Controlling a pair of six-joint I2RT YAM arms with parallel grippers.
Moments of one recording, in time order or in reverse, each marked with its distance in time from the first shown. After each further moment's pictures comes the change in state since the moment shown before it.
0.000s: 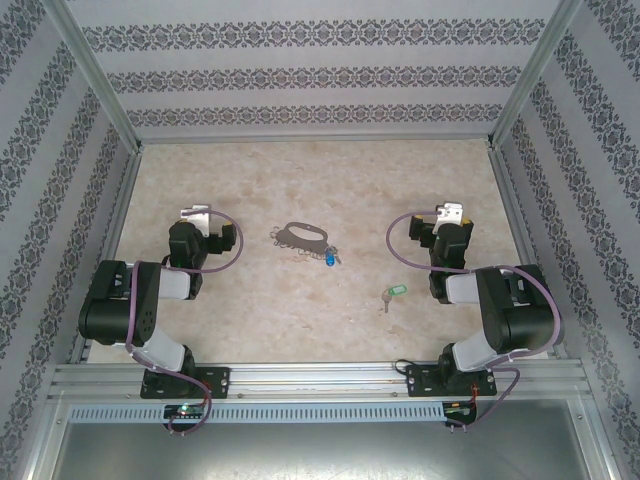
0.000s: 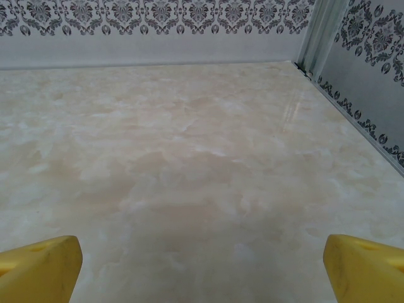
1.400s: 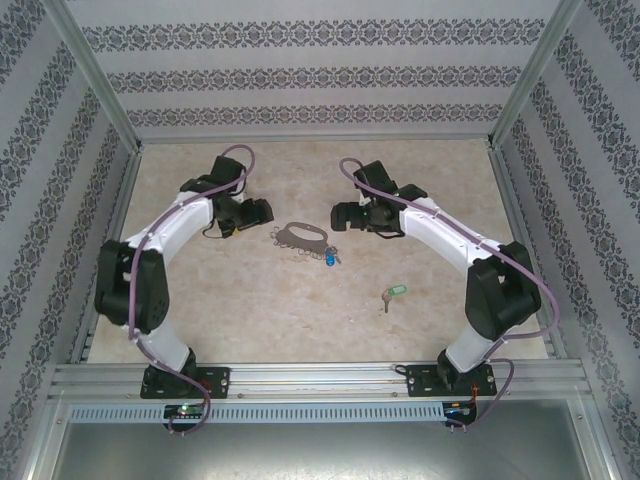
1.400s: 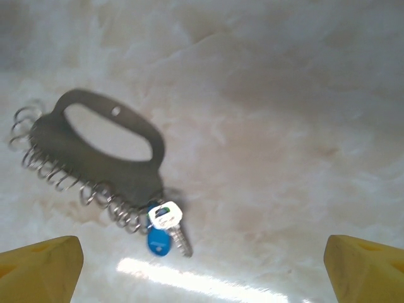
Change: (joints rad) left arm -0.245 0.155 0.922 -1.568 0.175 -0.522; right arm 0.434 0.142 0.942 -1.550 -0.305 0.406
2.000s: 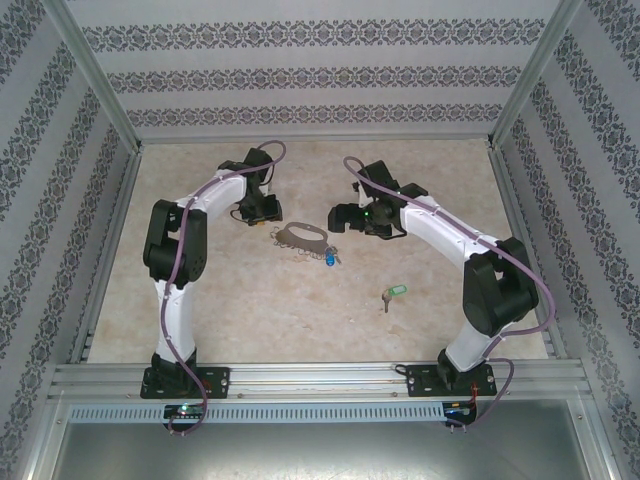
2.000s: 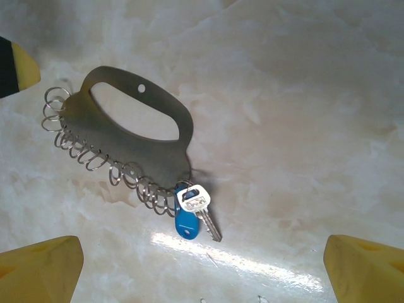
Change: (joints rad) left arm -0.037 0.395 0.344 -0.105 -0.037 0.106; right arm -0.037 0.023 -0.004 0.000 -0.140 0.024
